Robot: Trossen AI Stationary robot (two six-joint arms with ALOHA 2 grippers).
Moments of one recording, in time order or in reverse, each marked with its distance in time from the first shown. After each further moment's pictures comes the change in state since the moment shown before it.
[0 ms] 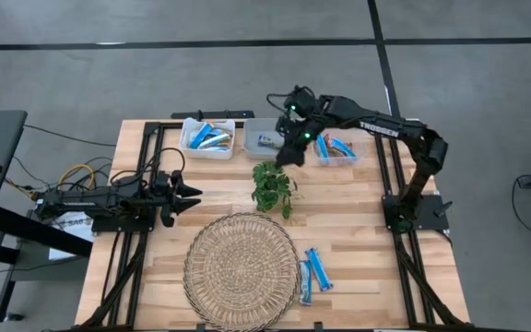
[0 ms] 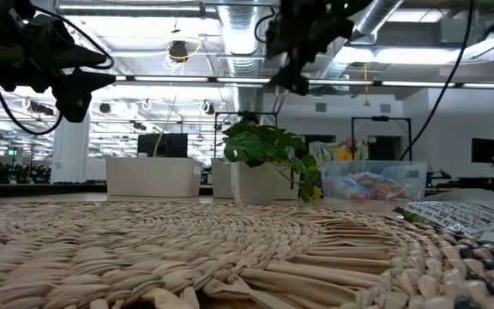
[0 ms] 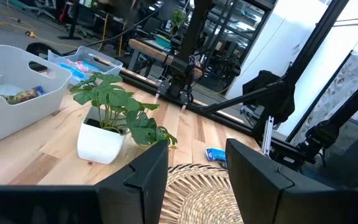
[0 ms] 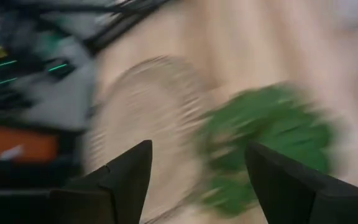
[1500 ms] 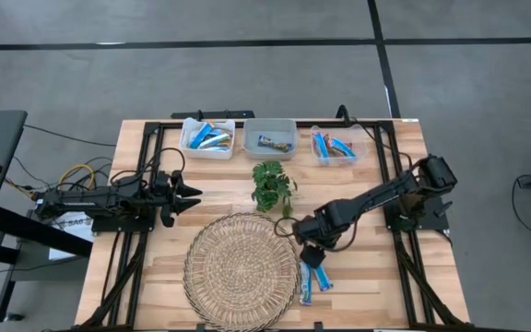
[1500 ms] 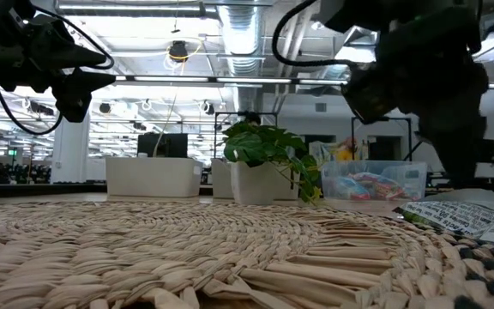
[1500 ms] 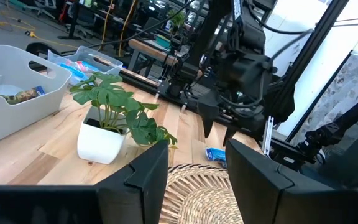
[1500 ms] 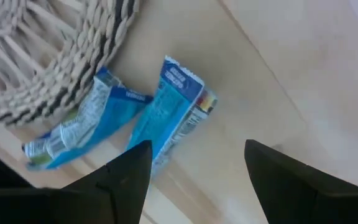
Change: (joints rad) left arm 0.000 0.000 0.000 0.000 0.000 0.000; right arm 0.760 -0.023 -0.525 0.044 0.427 0.930
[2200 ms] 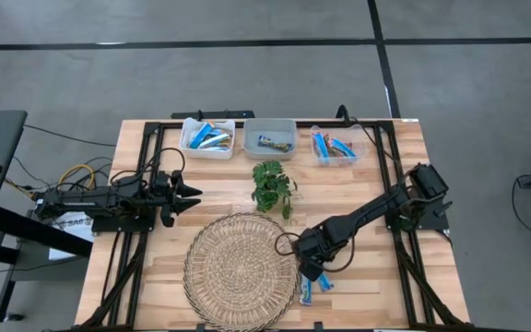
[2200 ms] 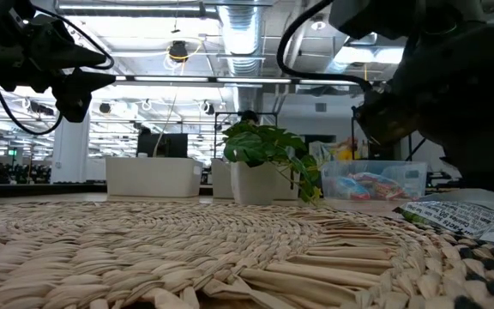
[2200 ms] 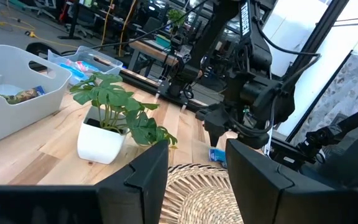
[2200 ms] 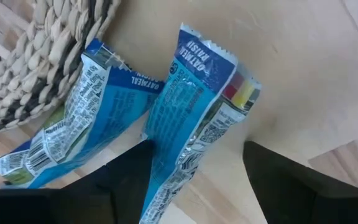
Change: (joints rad) left arm 0.000 0.000 0.000 0.000 0.000 0.000; right arm 0.118 0.129 -0.007 0.115 0.002 0.151
